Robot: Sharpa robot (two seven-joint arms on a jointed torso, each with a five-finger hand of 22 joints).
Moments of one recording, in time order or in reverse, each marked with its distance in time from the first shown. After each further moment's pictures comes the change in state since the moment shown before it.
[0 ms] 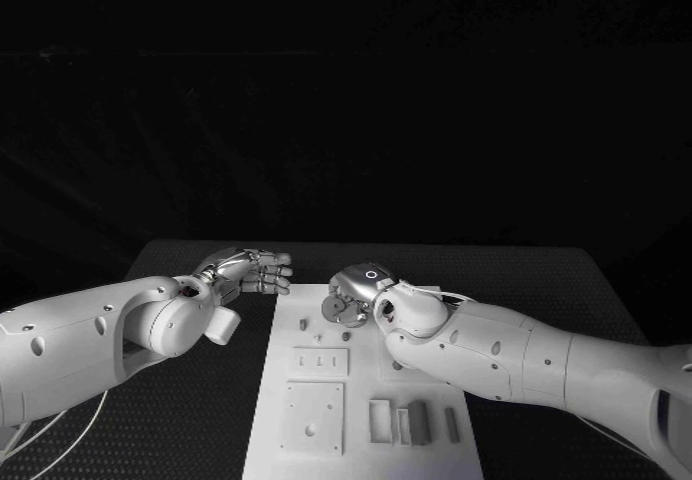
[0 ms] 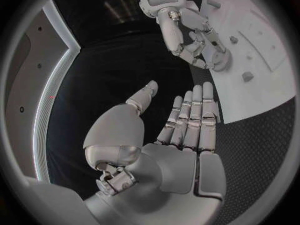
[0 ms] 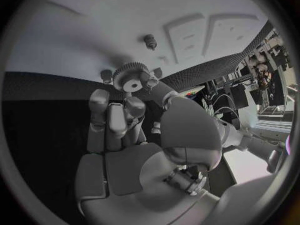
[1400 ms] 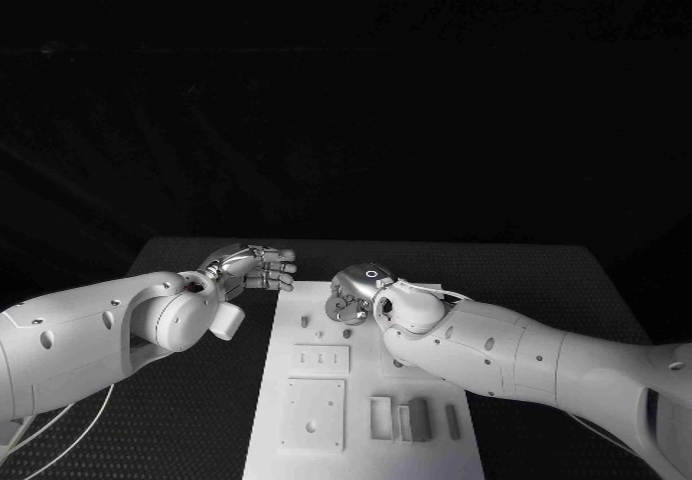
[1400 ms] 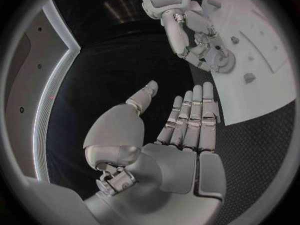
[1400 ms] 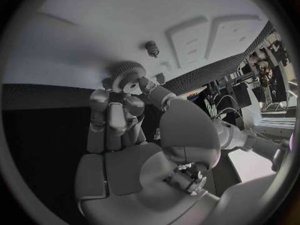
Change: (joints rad) left arm 0.000 0.013 0.000 -0.012 0.000 0.001 0.001; left_hand 0.000 0.000 0.000 0.000 0.000 0.000 0.000 0.000 -0.001 0.004 -0.004 0.000 0.000 0.000 0.000 0.000 0.002 -0.008 0.000 0.000 0.000 0.000; right arm -0.006 0.032 -0.004 -0.055 0.036 0.024 0.005; right_hand -0.029 -0.034 0.020 0.028 -0.003 -0.092 0.037 -0.070 0.013 -0.017 0.034 -0.008 0.001 -0.028 0.027 -0.012 -0.041 0.000 0.002 0.001 -0.008 0.000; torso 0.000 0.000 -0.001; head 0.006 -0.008
